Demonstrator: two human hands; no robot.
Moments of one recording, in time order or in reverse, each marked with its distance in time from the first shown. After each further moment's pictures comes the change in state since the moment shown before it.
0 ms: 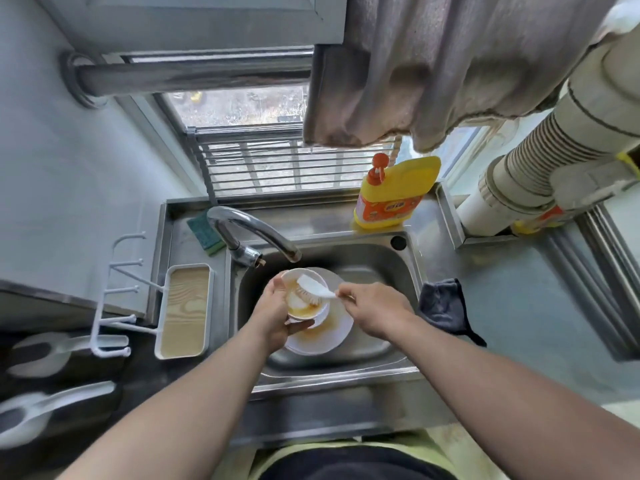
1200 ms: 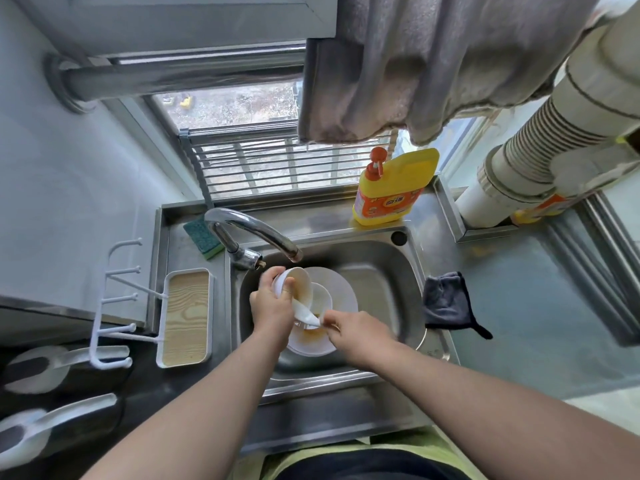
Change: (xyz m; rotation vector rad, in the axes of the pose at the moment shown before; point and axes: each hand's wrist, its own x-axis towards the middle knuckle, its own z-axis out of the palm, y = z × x) left_hand 0.018 -0.009 -0.015 0.516 0.293 0.478; right_hand -0.020 -0.026 0.043 -0.091 -0.084 -0.116
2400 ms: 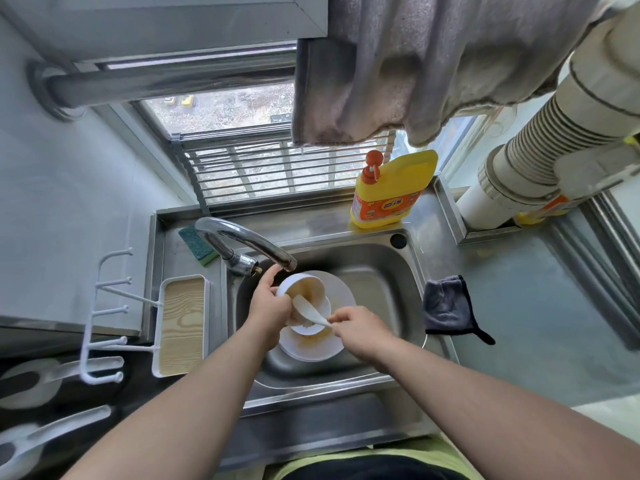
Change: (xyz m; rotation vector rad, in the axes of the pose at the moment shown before) left_hand 0.009 0.029 -0.002 -0.136 -0.202 -0.250; right_hand 0.016 0.015 -0.006 0.658 0.014 0.278
